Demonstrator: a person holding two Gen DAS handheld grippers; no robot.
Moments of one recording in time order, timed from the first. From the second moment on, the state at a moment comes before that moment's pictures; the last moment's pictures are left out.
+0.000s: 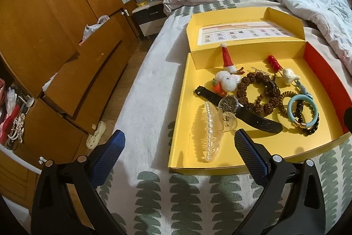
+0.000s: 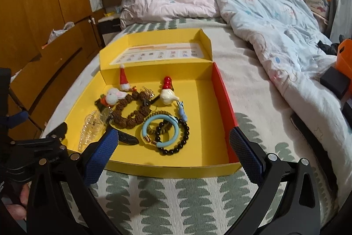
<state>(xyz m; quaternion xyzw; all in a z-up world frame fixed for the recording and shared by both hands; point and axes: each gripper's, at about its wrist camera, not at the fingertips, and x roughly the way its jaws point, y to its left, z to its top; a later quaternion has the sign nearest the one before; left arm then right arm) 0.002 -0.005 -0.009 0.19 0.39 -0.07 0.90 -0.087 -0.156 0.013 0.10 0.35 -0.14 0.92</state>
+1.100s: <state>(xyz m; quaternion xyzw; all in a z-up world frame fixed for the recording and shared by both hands) 0.047 -0.040 -0.020 0.12 0.50 -0.15 0.84 0.018 -0.194 -0.015 0.14 0.51 -0.04 0.85</state>
